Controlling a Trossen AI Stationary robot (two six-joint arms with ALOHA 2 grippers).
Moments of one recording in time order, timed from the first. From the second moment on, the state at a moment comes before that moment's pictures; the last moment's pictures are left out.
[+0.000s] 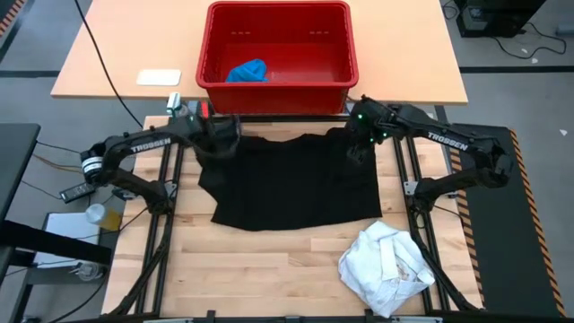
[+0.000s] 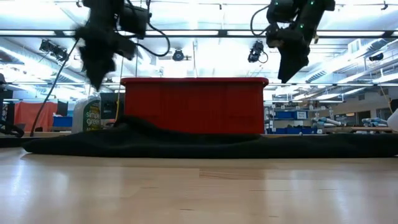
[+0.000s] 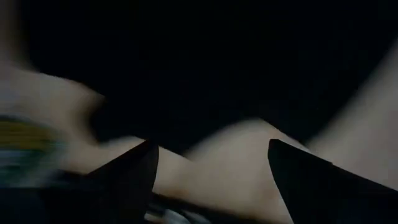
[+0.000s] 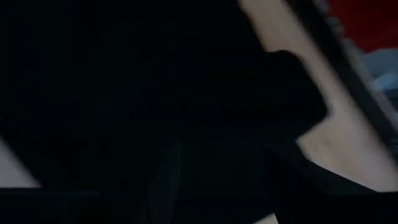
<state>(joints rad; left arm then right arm) 0.43 1.36 1.18 -1.34 0.01 0.12 -0.54 1.29 1.17 -0.99 -0.02 0.03</state>
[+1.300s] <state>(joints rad) -0.33 1.46 0.81 -0.96 -0.08 -0.06 -0.25 1.29 1.17 -0.67 0.06 0.32</state>
